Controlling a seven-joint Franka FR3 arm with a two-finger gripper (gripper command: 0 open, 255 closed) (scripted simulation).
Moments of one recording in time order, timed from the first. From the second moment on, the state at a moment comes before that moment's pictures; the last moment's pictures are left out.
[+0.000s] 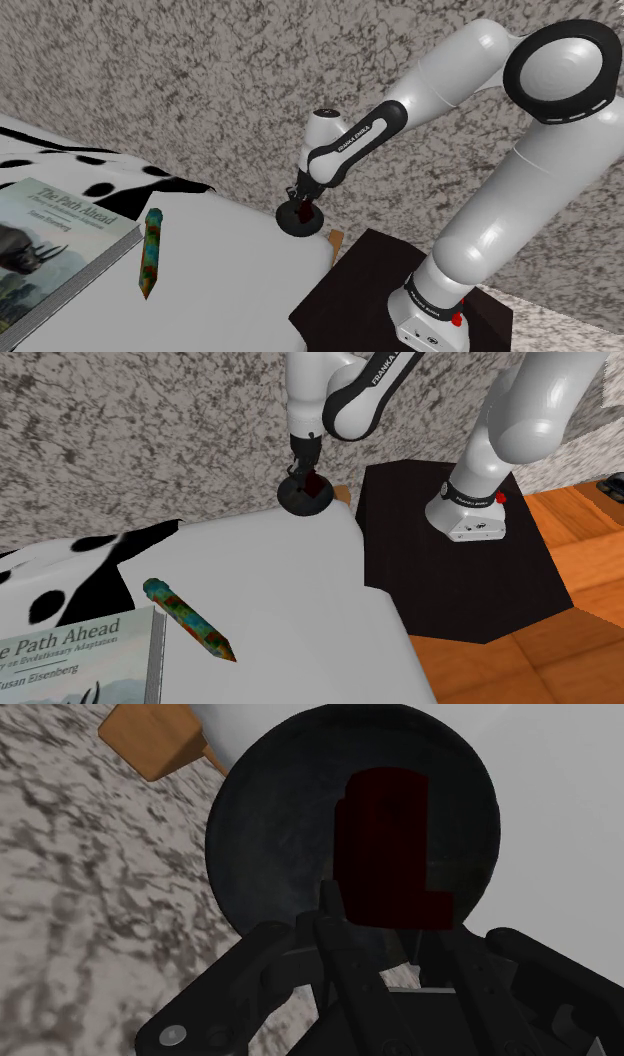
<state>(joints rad) -0.21 -0.03 0.22 -2.64 -0.02 2.65 0.44</state>
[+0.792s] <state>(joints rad) -0.21 -0.07 0.22 -2.63 -0.01 2.61 0.43</state>
